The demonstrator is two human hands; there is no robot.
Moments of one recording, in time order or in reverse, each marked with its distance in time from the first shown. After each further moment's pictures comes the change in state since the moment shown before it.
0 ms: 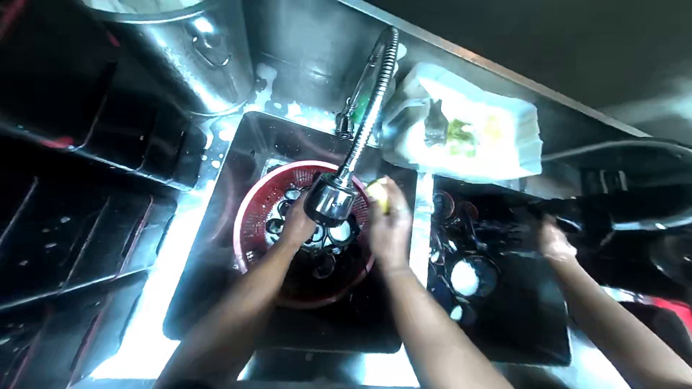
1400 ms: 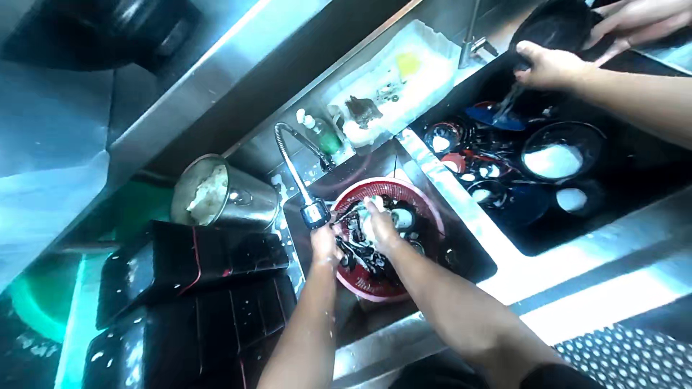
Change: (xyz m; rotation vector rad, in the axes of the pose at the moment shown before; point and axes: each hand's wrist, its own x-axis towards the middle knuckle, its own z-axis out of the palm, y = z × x) left_hand -0.018 0.105 -0.081 -0.475 -0.082 -0.429; right_hand -0.045 -0.026 0.072 1.110 0.128 0.990
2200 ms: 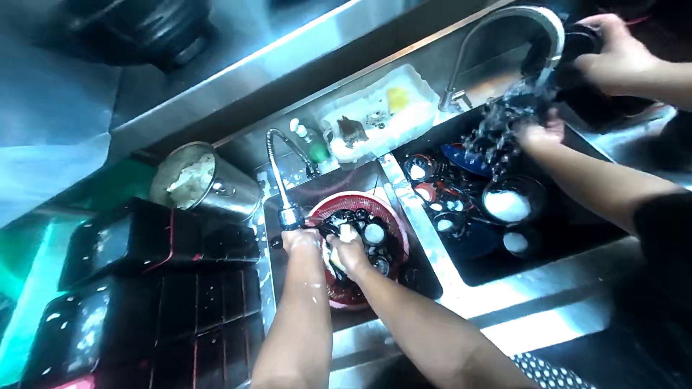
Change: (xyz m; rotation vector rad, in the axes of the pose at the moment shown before) left_hand -0.013 0.026 0.059 -0.721 0.607 0.065; right_hand -0.048 -0.006 -0.016 -0.234 -0.104 -0.072
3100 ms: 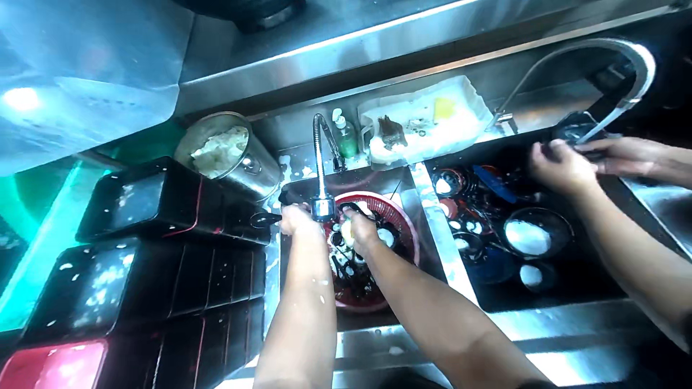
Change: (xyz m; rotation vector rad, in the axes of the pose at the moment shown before) left_hand 0.017 0.065 0.014 0.455 0.221 0.025; right_hand 0.038 -0.043 0.042 0.023 0.057 0.214
